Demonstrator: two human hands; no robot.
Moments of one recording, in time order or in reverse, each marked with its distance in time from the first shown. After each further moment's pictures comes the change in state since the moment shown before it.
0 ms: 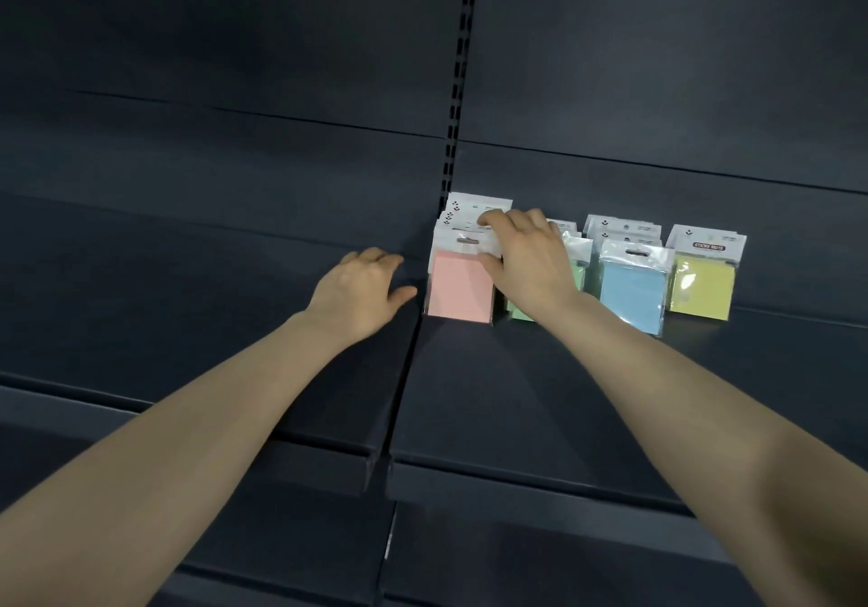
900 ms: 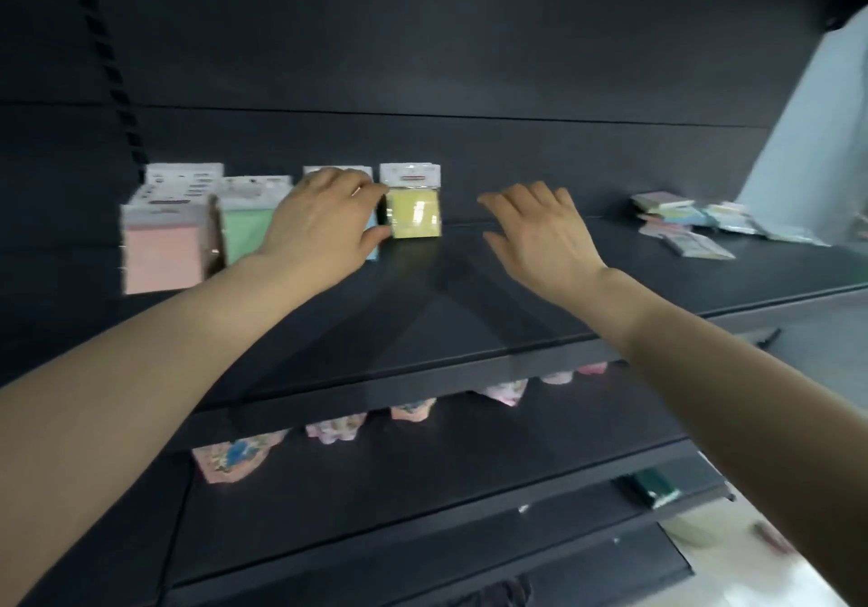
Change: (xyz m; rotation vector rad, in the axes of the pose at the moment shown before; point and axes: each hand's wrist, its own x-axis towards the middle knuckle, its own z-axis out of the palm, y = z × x) left_hand -0.009 0.283 -0.017 0.089 0.235 0.550; right_hand -0.219 0.202 -0.191 -0.511 0.046 0.062
